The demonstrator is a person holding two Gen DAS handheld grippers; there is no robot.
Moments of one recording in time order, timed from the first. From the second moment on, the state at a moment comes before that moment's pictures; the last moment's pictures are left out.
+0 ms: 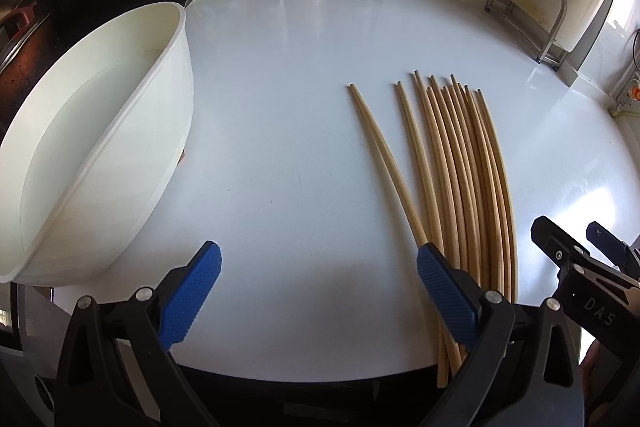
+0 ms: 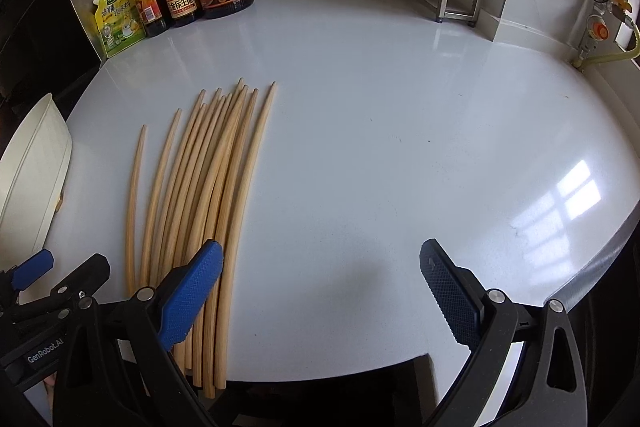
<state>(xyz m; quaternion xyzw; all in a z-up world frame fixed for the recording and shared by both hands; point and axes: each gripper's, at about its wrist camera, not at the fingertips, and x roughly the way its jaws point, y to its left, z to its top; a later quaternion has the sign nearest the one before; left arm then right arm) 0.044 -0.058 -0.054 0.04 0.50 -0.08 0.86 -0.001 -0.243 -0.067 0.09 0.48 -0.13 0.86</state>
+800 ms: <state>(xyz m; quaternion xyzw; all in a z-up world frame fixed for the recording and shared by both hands) 0.051 -0.062 -0.065 0.03 0.51 -0.07 0.86 0.011 -0.236 -0.076 0.05 0.50 -0.11 0.86</state>
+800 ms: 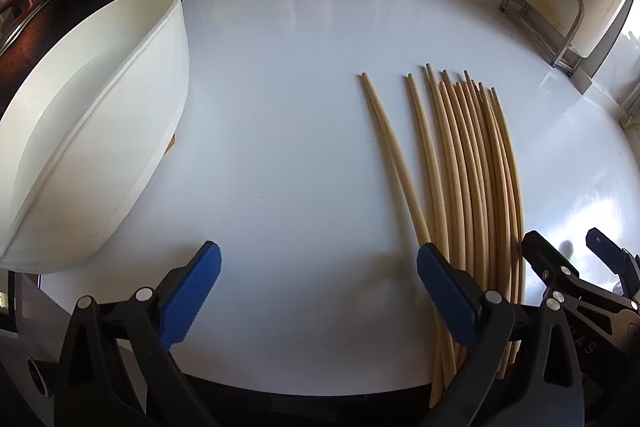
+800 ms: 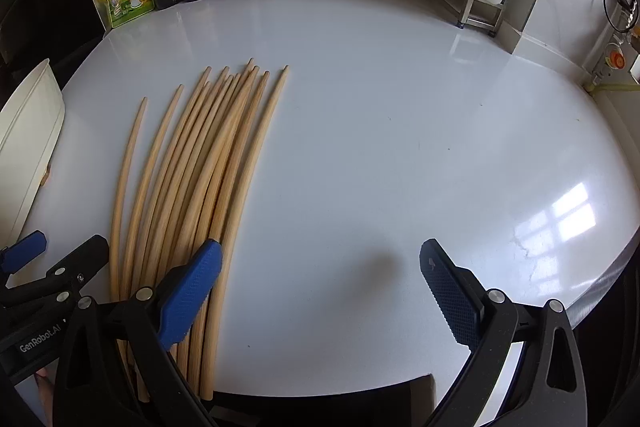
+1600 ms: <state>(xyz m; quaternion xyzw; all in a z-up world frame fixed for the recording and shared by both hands) 0.057 -0.060 -0.070 0.04 0.51 -0.06 0.86 0.013 -0.253 -0.081 0.03 0.48 -0.12 0.87</state>
